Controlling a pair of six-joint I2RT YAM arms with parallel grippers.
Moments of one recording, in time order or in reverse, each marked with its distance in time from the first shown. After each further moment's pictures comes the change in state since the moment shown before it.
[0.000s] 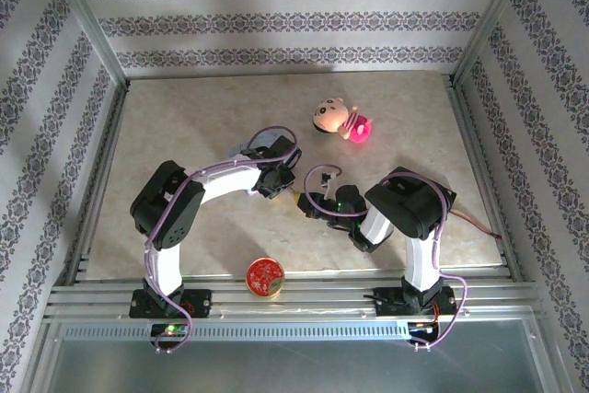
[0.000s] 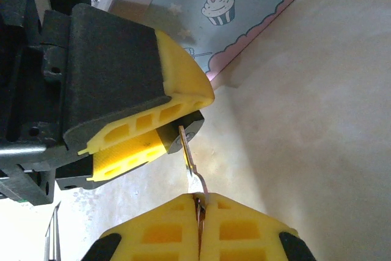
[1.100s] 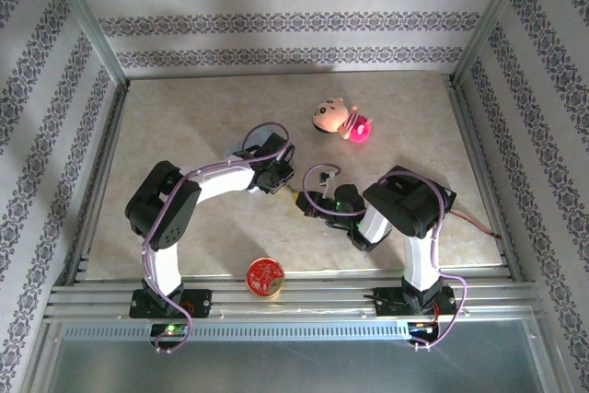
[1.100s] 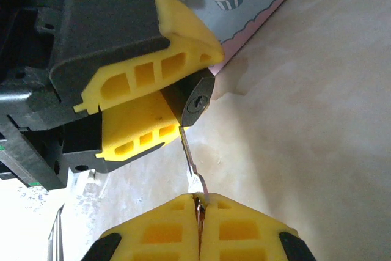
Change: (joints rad) left arm 0.039 -0.022 -0.064 0.171 0.057 -0.072; right arm 0.003 0.021 0.018 0.018 0.004 0.008
